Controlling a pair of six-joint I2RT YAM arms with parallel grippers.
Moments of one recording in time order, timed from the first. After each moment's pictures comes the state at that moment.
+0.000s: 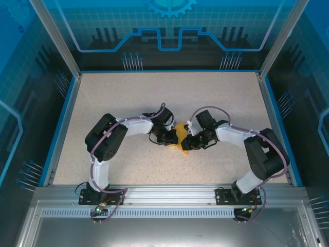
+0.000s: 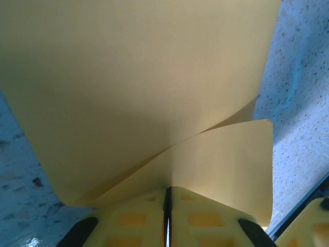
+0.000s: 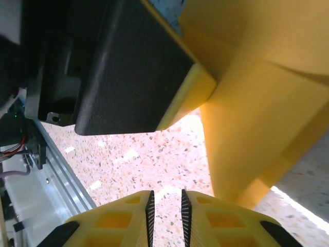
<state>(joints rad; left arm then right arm) -0.63 1.99 1.19 -0.41 0.53 -0.68 0.46 1.60 0.81 -0.46 -0.69 0.25</state>
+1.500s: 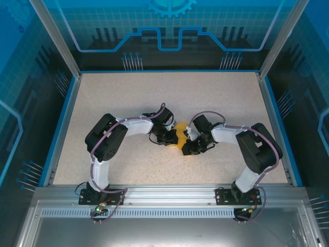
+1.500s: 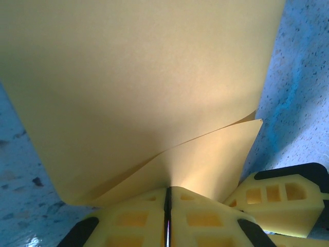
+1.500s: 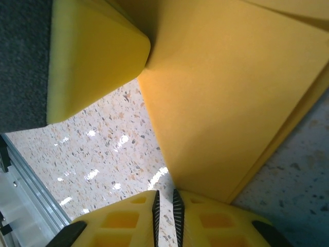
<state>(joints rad) -0.63 1.99 1.19 -0.41 0.52 -0.67 0.49 1.69 0.78 -0.45 -0.62 0.28</state>
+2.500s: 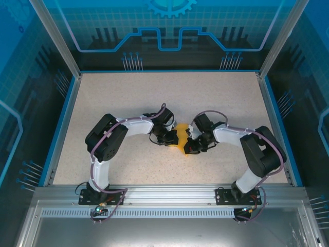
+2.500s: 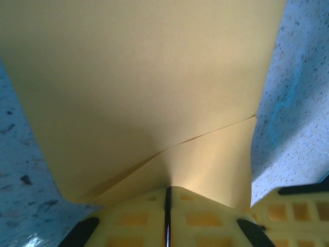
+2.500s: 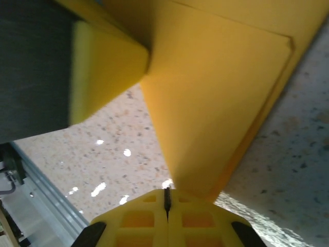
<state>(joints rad) -0.64 1.99 1.19 -0.42 0.53 -0.67 0.48 1.64 0.79 -0.49 -0.59 0.38</state>
